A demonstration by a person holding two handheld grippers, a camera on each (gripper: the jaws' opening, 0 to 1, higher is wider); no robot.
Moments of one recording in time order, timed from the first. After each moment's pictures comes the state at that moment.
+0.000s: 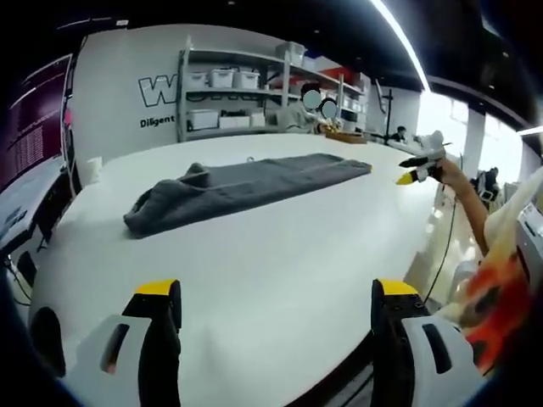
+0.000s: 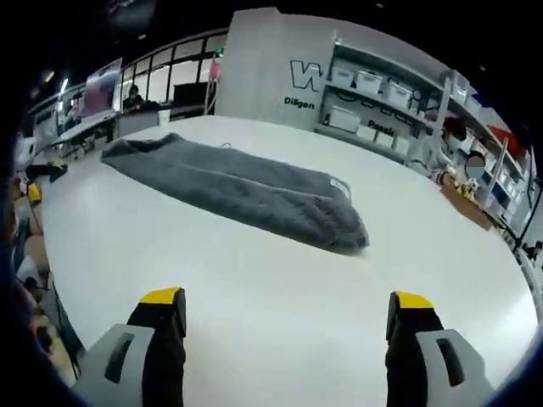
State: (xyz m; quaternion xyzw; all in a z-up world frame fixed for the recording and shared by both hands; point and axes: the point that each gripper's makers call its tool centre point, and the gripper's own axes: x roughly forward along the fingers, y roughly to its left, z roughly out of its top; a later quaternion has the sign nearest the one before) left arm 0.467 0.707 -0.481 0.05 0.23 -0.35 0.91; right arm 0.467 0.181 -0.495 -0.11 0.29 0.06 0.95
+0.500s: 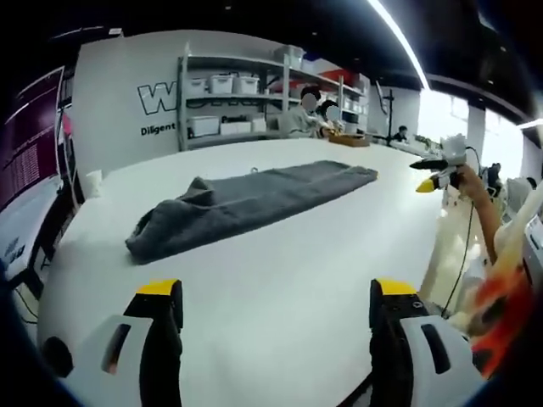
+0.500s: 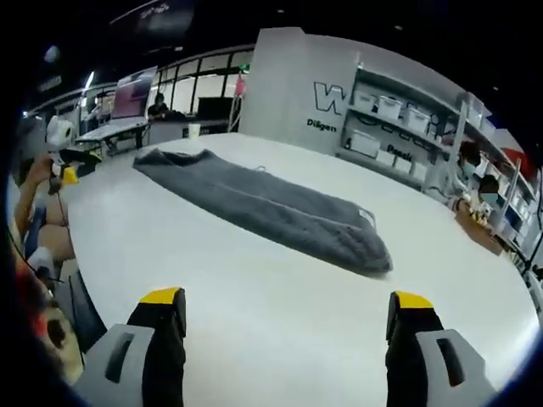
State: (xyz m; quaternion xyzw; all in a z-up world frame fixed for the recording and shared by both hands) left arm 0.505 0.696 -0.459 0.07 0.21 -0.35 0.91; right arm 0.451 0.233 -0.467 -0.12 0.24 0.12 0.96
